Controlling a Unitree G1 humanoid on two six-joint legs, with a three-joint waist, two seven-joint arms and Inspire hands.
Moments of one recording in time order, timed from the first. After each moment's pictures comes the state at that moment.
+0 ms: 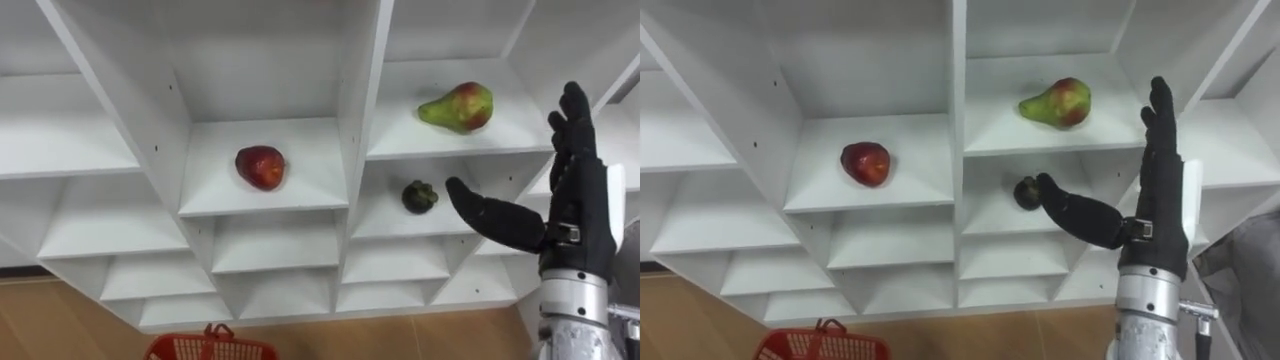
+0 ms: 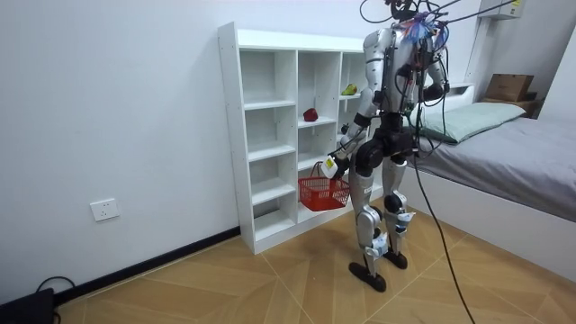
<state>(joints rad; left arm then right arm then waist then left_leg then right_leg) 0.26 0.22 -0.07 0.98 -0.08 -0.22 -0.05 0.32 -0.28 0.08 -0.21 -0.05 -0.29 -0.43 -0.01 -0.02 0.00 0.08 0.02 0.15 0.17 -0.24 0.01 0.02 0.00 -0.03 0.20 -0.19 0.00</state>
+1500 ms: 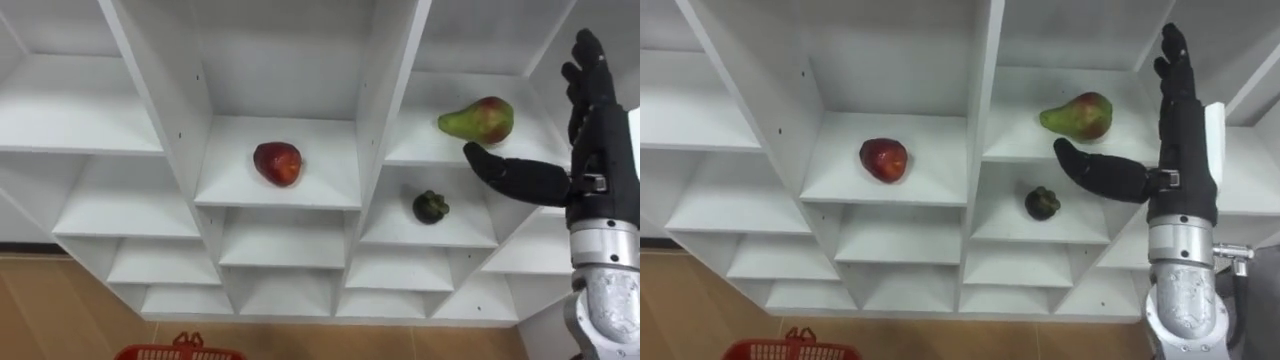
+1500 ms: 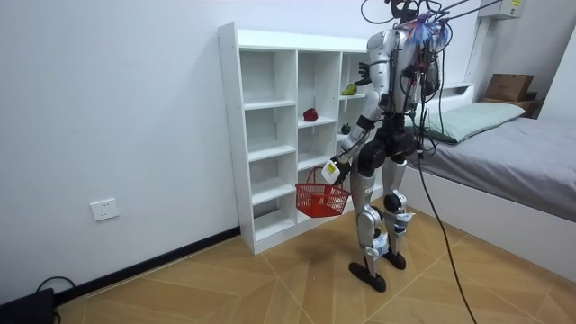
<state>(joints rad) 0.26 0.23 0.03 0.96 0.01 -0.15 -0.09 0.13 -0.35 -0.05 -0.09 0.03 -0.26 -0.25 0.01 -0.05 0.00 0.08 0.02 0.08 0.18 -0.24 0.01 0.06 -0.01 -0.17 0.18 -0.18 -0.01</state>
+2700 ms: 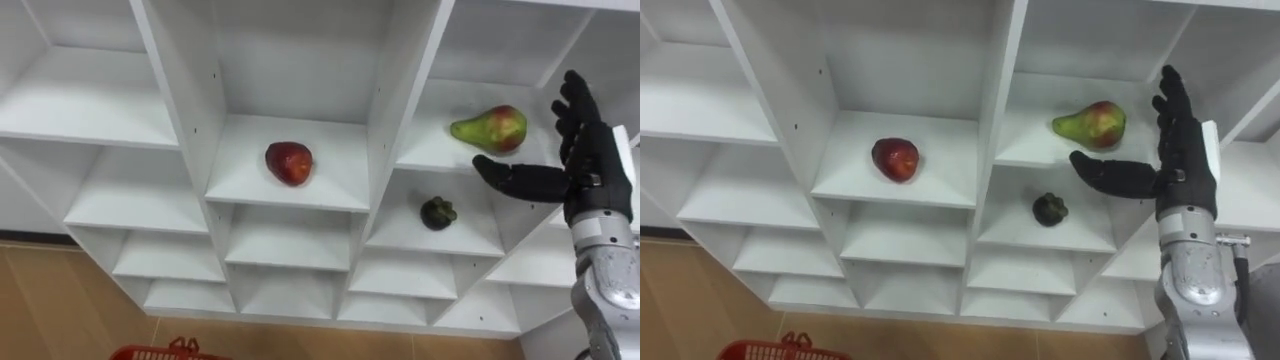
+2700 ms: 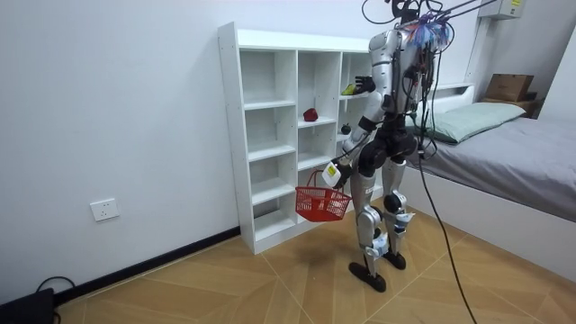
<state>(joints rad) 0.27 0.26 0.04 0.94 0.07 -0.11 -0.08 -0.03 -0.42 -0.06 0.27 0.19 -0.22 -0.15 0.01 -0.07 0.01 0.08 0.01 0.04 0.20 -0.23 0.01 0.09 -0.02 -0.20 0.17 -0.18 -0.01</state>
